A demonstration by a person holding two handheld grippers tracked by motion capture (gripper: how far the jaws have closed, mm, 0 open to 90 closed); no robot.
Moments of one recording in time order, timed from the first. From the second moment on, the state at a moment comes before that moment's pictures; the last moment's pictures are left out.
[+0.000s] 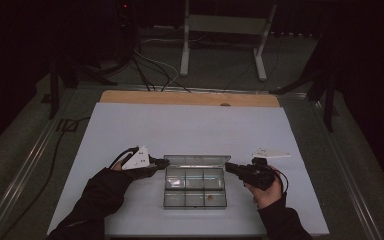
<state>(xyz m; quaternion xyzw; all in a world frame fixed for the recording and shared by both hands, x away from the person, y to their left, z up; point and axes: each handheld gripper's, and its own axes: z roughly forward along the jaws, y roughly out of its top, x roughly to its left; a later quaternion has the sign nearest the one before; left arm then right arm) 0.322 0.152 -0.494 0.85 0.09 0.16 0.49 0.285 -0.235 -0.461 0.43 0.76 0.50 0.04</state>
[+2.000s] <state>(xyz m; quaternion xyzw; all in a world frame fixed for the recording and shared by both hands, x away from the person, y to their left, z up) 0.314 0.192 -0.479 0.81 0.18 0.01 0.56 0.259 -0.235 -0.471 0.41 0.78 0.48 0.03</state>
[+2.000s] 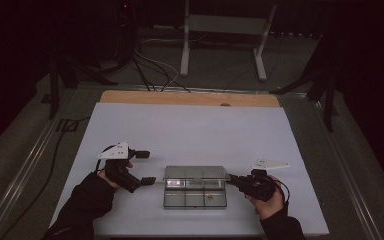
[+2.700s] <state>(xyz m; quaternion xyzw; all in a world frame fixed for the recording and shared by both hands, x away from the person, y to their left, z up) 0.315 0.194 -0.478 0.79 0.19 0.00 0.58 0.247 -0.237 -0.484 0.41 0.80 0.44 0.04</state>
